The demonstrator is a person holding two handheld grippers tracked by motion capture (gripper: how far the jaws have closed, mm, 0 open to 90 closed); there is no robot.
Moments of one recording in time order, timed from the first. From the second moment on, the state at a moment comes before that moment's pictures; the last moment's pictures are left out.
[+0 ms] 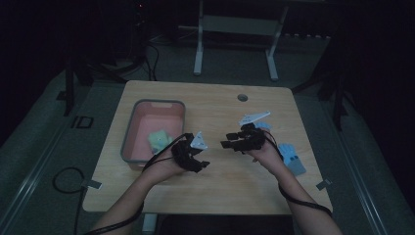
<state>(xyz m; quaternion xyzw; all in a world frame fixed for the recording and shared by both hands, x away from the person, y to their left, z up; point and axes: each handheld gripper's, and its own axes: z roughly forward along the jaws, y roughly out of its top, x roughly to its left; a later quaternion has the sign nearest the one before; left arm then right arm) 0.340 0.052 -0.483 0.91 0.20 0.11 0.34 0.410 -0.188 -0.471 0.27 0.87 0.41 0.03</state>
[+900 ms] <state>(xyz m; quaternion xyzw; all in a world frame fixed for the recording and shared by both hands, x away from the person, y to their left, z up) 0.315 0.019 -0.536 0.90 0.20 0.05 0.37 0.388 -0.262 -0.508 0.31 0.86 0.39 0.05</state>
